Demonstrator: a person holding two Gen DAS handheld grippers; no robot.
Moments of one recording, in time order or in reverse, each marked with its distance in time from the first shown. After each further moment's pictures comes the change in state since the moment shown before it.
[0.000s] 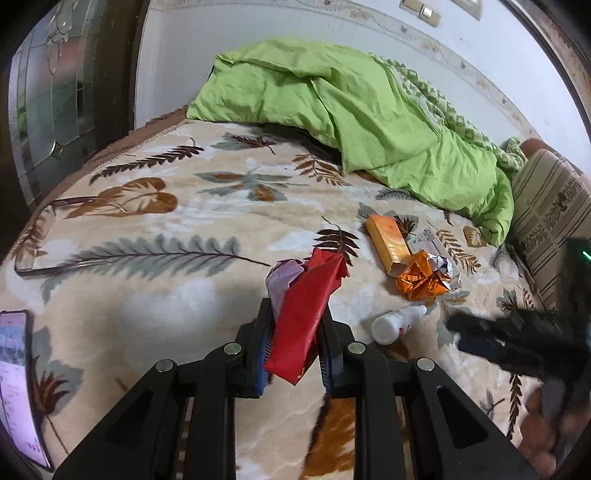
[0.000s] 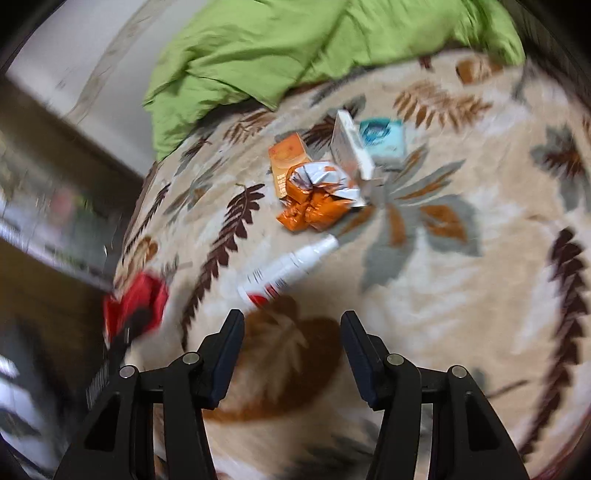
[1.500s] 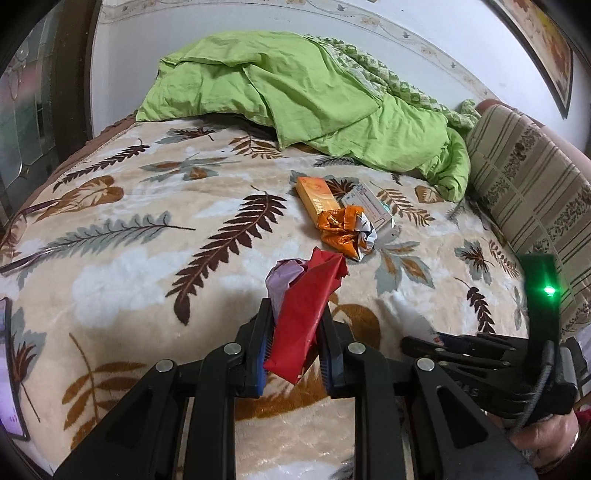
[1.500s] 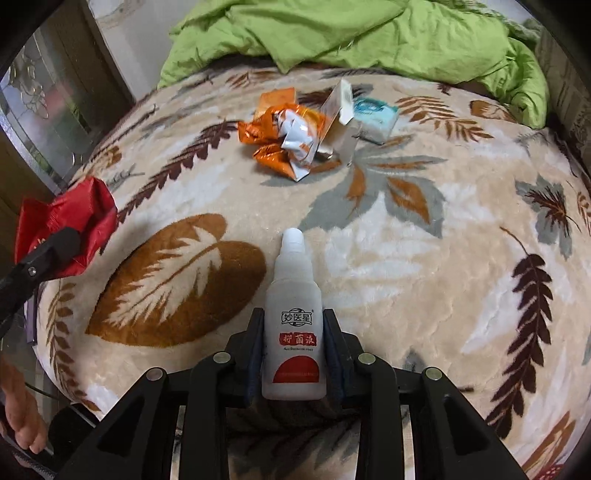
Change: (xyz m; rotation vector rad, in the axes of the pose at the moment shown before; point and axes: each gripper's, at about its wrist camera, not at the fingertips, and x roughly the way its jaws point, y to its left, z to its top) left arm -0.021 -0.065 -0.045 0.132 0.041 -0.096; right arm -0.013 -0.035 -0.061 -0.394 -0.018 -0.216
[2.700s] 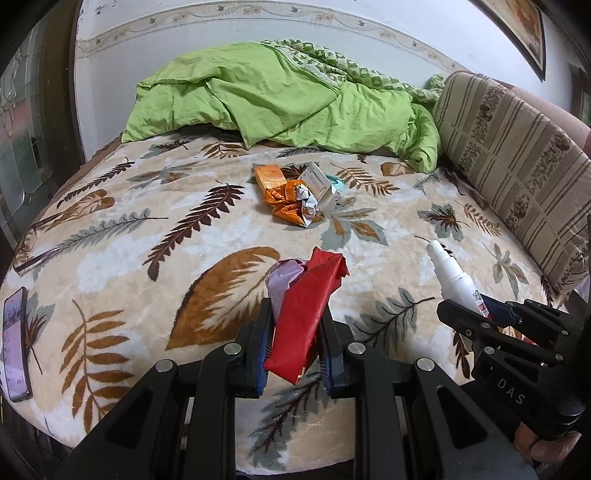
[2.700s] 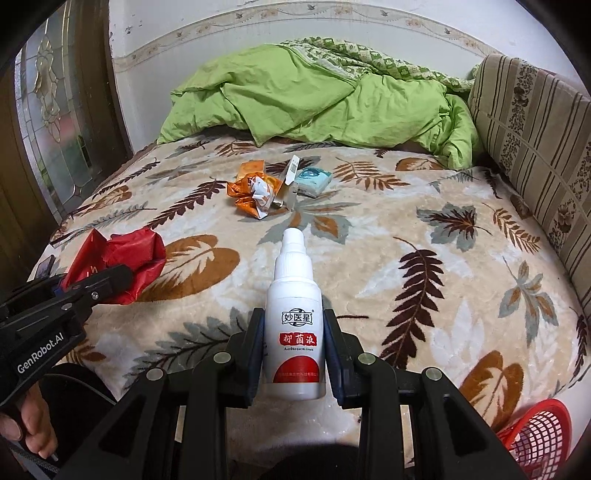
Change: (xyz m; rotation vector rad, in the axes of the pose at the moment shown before) left arm -0.044 -0.070 -0.046 0.129 -0.002 0.015; right arm -0.107 0.000 -0.073 -0.038 -0.262 -0.149
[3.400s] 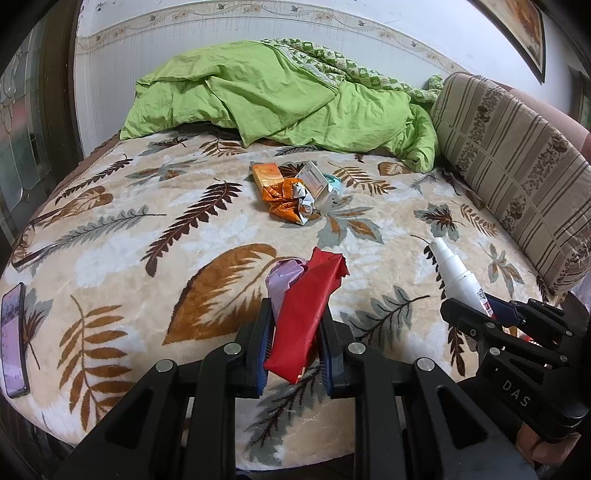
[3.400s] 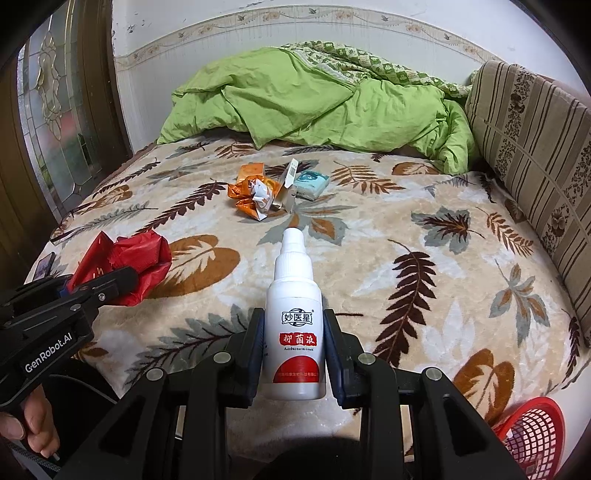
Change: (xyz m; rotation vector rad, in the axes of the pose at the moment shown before) left arm -0.002 -0.001 -0.002 -0.002 0.001 -0.005; right arm -0.011 0.002 -0.001 -0.009 -0.007 -0.014
